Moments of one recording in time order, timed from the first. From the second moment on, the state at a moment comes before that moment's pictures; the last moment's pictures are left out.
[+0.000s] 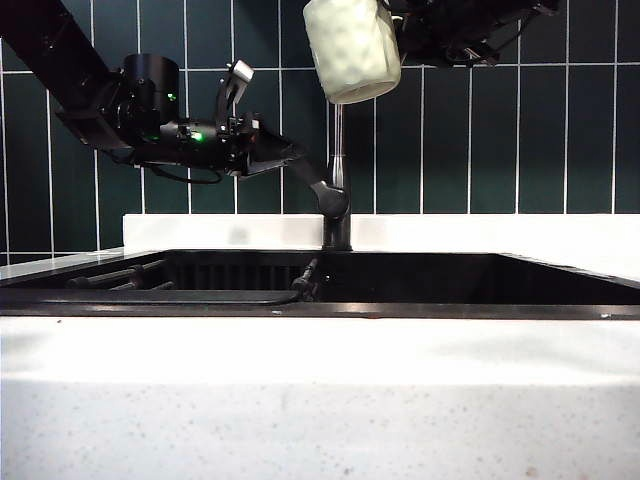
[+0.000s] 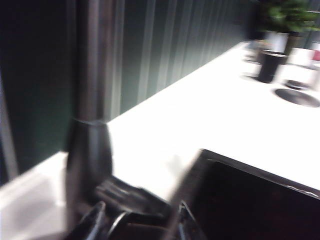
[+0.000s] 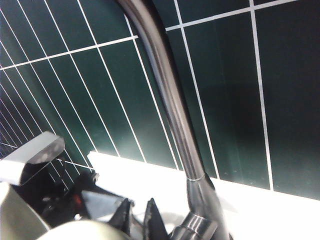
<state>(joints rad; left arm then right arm) -0.20 2.24 1.75 0.50 1.00 -0.05 0.29 1.70 1.34 0.40 -0.24 0.27</state>
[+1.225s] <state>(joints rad) -0.21 2.24 1.75 0.48 0.98 -0.07 0.29 1.70 1.34 0.38 -0.29 0.26</state>
